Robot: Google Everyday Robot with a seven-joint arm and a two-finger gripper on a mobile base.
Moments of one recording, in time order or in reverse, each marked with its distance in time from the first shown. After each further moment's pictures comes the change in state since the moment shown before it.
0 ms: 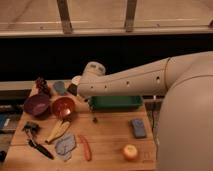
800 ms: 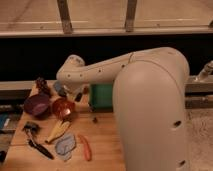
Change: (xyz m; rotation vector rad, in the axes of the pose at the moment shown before) arm -0.041 0.032 0.054 -0.094 0.179 -0.195
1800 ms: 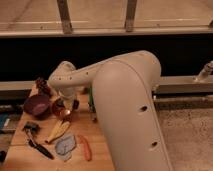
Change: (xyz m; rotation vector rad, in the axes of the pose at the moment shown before) arm 0.004 0.032 0.042 -0.100 0.124 -0.090
